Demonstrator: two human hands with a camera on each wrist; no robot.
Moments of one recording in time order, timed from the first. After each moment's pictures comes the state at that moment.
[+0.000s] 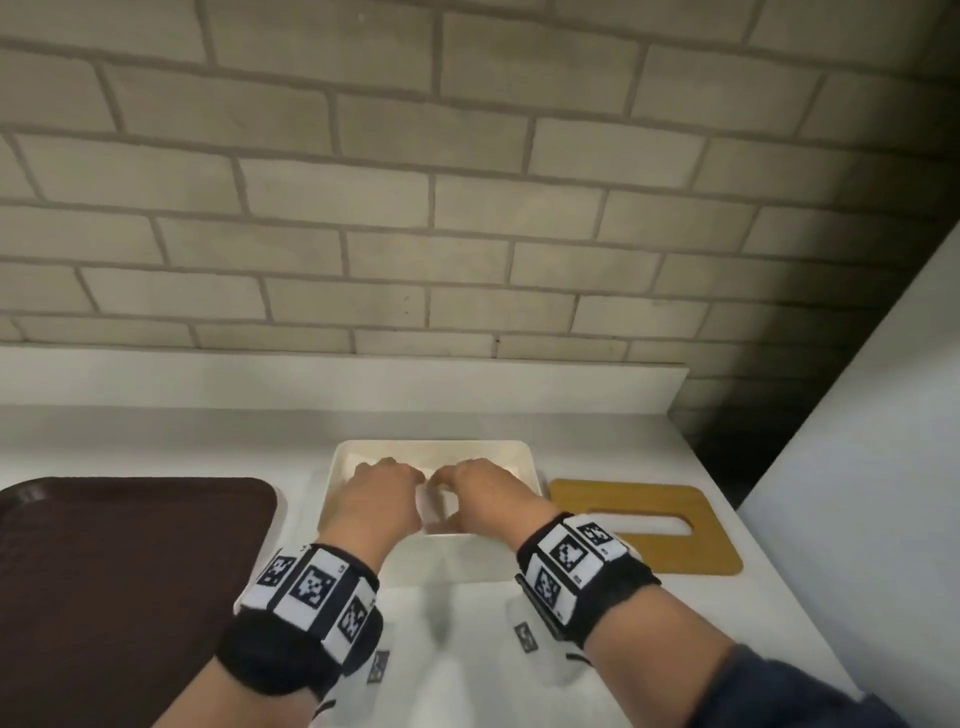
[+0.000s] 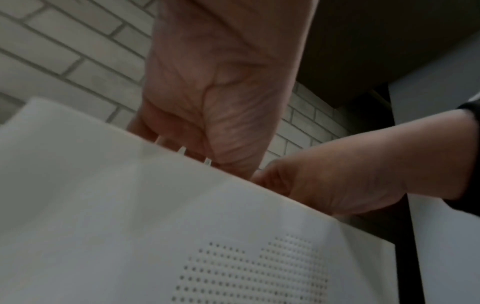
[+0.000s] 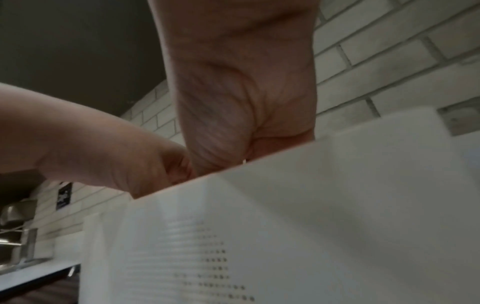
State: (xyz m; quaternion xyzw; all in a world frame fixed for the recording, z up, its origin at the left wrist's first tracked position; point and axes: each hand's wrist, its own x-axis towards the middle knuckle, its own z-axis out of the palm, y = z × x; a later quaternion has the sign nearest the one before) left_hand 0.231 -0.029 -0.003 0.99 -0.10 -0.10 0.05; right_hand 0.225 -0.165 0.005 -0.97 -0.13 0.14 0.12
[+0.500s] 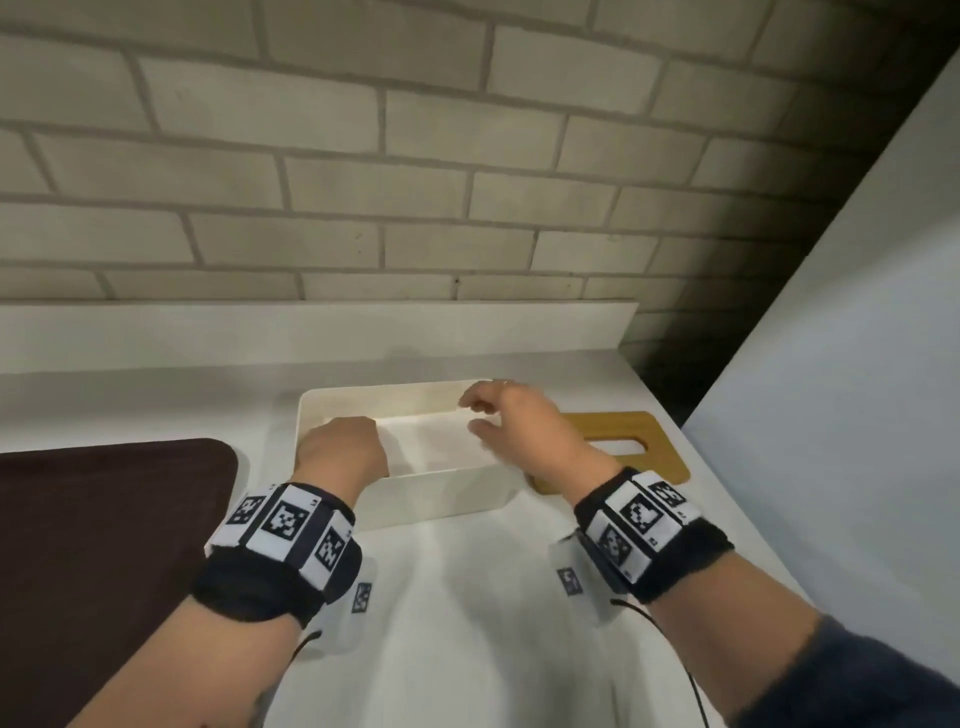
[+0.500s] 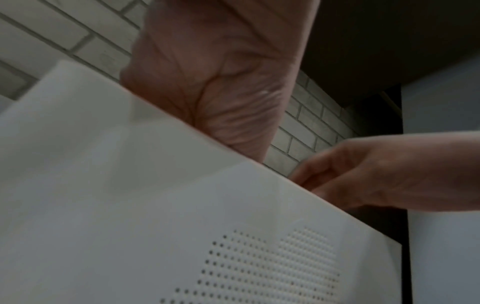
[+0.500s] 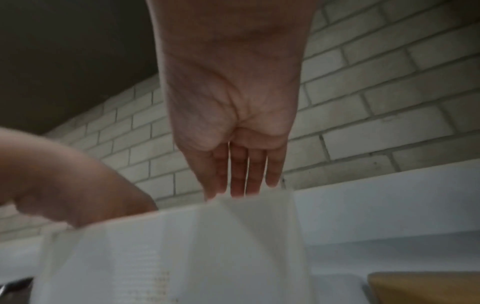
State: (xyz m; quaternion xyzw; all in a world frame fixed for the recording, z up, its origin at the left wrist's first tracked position) left_hand 0.242 -0.021 -0.009 0.98 -0.07 -0.19 0.01; right_hand 0.180 -0.199 0.033 -0.98 -0.03 -0.02 0.21
